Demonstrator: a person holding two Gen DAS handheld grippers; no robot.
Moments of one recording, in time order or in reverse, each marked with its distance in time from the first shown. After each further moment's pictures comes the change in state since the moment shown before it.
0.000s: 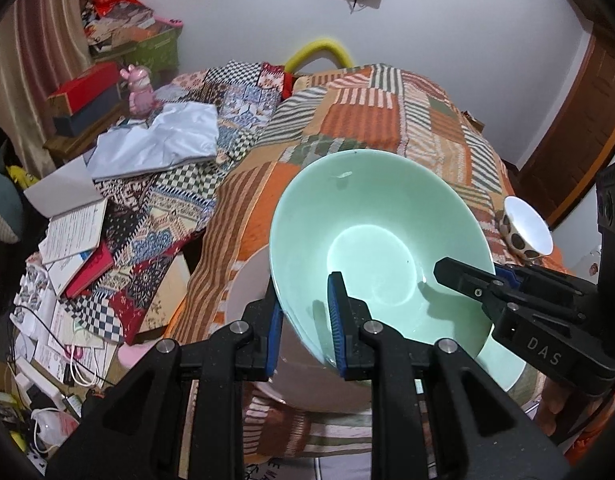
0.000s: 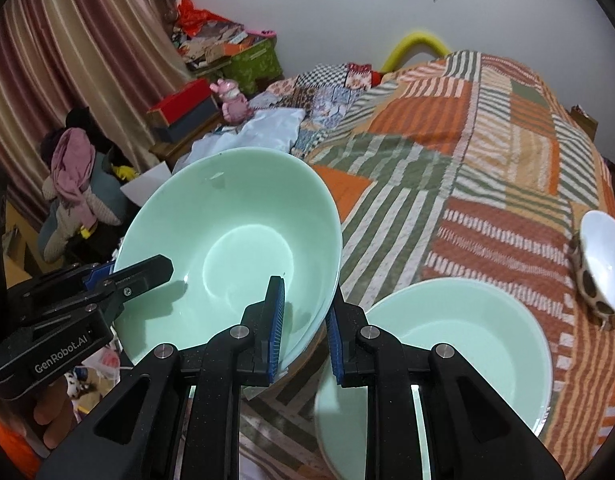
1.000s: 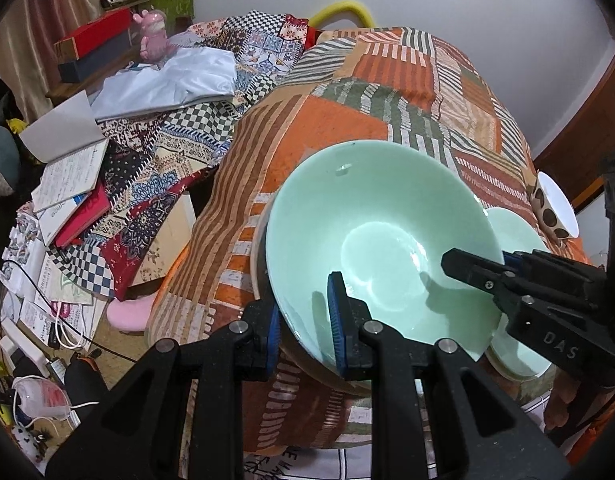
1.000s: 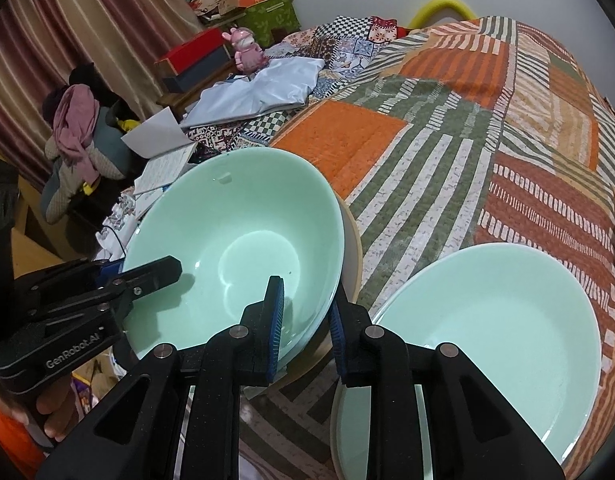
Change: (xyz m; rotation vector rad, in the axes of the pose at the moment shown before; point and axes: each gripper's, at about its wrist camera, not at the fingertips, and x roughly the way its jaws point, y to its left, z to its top) left arm 0.047 0.034 -0.034 -0.079 0.140 0.003; right arm 0.038 0.013 -0.014 -0.051 0.140 0.042
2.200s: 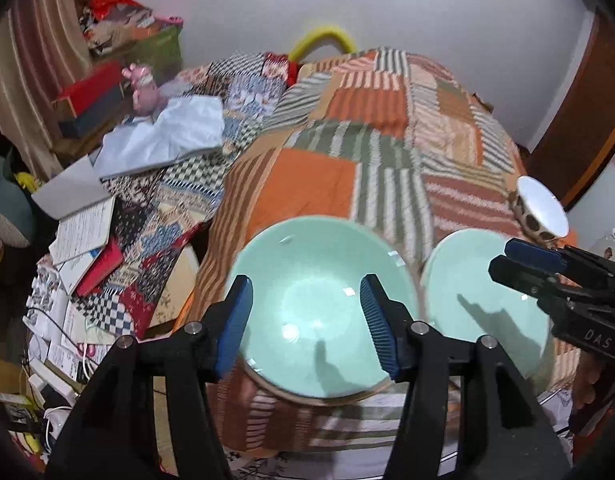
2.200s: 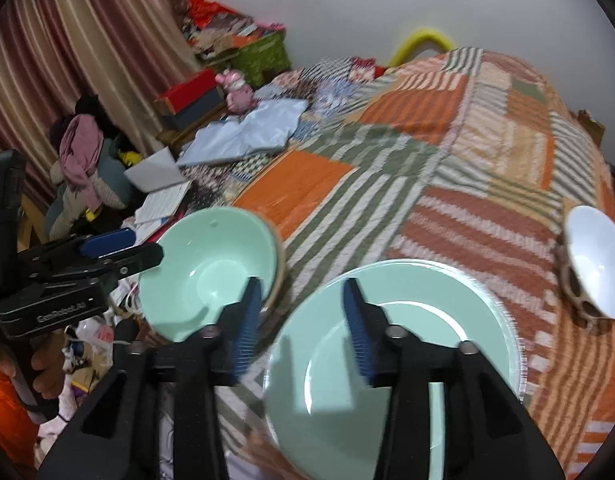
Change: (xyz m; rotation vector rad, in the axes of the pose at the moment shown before) left arm -0.047 -0.052 0.020 0.122 -0.117 0.049; right arm -0.076 -0.049 -0.010 0.016 -0.167 -0.038
